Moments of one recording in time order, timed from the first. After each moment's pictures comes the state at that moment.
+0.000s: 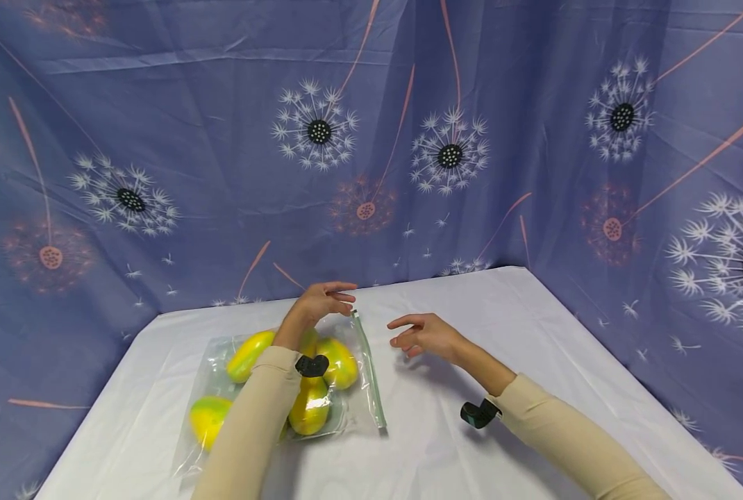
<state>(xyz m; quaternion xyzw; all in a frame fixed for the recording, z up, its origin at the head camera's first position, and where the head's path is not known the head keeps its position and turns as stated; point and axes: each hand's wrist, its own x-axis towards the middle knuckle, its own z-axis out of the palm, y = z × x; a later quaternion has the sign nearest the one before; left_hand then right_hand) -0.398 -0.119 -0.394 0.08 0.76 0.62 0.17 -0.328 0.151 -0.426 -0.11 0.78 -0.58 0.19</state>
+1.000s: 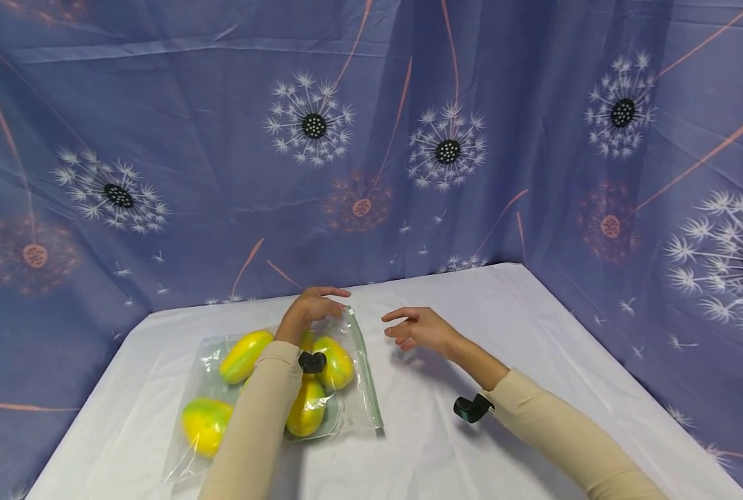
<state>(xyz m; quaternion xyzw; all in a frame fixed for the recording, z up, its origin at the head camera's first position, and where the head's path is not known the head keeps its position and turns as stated) -0.412 -0.122 -0.409 0.01 0.83 0.52 0.19 -0.339 0.143 -0.426 -0.08 0.79 -0.58 0.17</state>
